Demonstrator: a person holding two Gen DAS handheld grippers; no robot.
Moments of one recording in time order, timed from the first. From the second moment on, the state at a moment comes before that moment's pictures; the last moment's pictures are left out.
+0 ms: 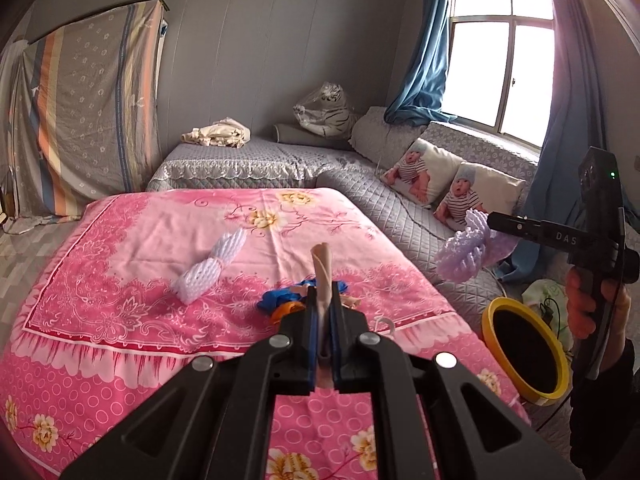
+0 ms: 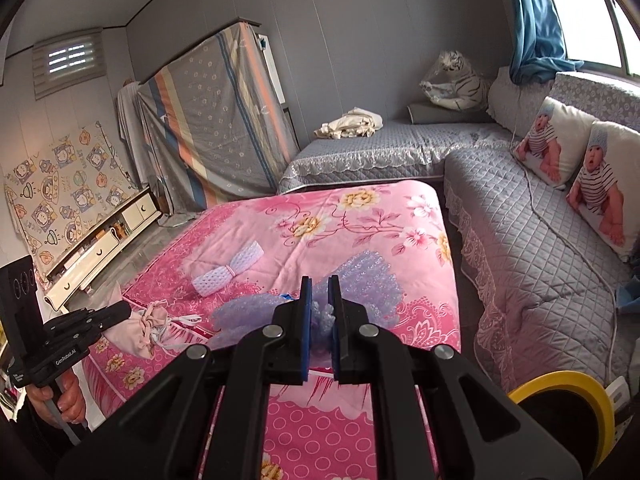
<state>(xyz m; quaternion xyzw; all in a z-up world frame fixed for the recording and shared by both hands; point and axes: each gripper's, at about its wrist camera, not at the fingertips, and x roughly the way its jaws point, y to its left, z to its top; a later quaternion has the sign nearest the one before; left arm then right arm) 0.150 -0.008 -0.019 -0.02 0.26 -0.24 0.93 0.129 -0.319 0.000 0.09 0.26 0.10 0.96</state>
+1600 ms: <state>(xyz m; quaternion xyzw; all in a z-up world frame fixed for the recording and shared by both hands) 0.097 -0.301 -0.055 0.07 0.30 -0.52 0.80 -0.022 -0.528 -0.056 0.18 0.20 -0.27 0.93</state>
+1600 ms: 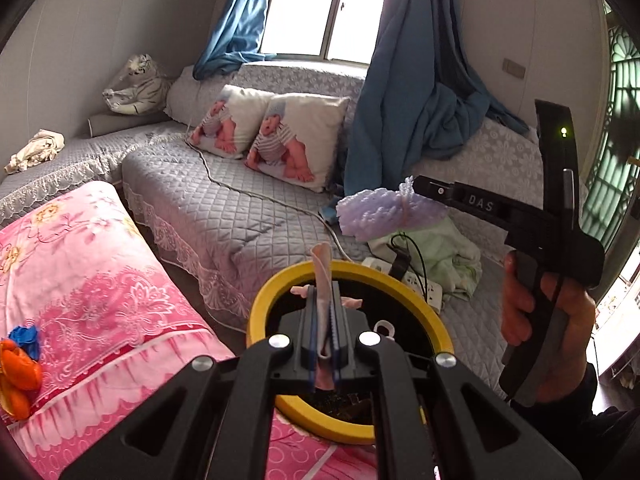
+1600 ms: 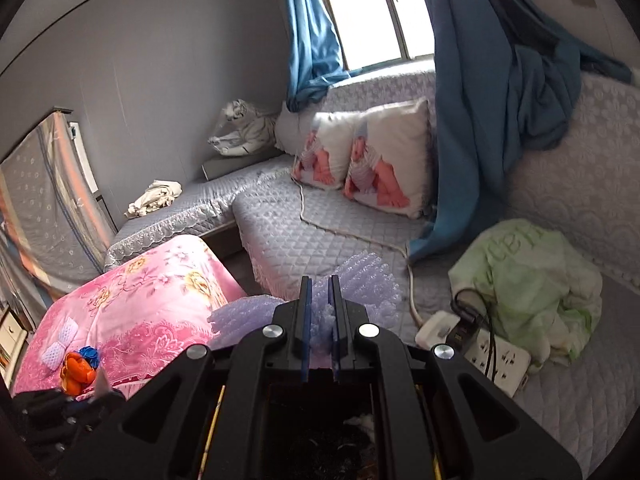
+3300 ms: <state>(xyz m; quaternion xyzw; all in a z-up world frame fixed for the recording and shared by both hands) 0.211 -0.115 -0.001 -0.03 0.19 -0.21 0.96 0.026 -0.436 -0.016 0.13 0.07 -0.08 0.99</state>
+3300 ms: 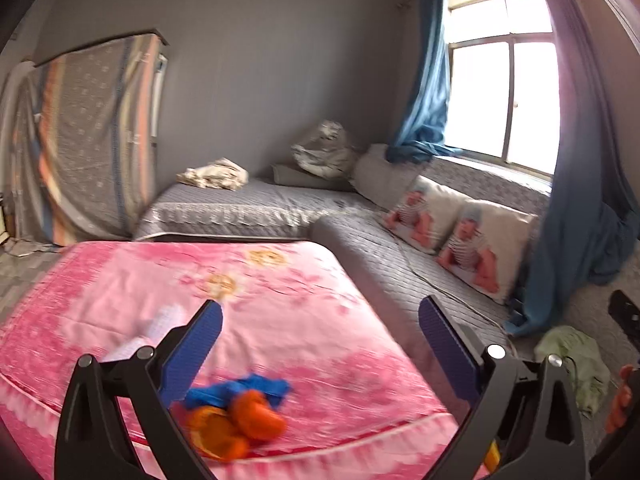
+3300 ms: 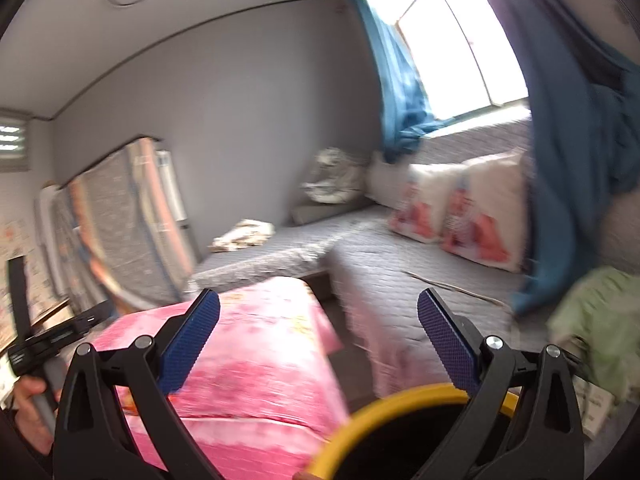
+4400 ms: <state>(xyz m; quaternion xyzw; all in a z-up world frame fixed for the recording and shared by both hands) 0.332 0.036 -0.078 -0.03 0.29 -0.08 0.95 0.225 -0.205 -0.085 0.03 0.28 0.11 0.95</state>
